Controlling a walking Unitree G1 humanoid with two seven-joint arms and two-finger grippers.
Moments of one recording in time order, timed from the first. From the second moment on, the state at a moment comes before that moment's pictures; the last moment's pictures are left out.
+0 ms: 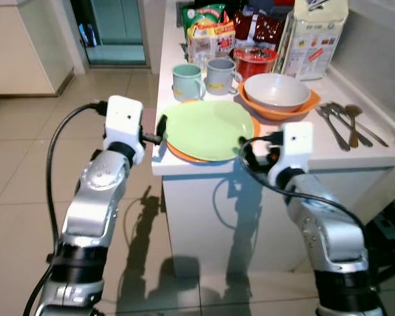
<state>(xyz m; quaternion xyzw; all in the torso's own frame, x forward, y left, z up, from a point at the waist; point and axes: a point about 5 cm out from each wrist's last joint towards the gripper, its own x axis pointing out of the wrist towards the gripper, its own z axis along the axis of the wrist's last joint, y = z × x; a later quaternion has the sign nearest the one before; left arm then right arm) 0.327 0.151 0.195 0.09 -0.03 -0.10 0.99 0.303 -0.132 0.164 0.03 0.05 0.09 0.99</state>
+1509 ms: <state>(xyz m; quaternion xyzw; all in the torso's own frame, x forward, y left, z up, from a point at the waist) 0.379 0.101 0.176 0.26 0.07 -0.30 0.91 0.319 -0.179 0.172 0.02 0.14 0.03 0.99</state>
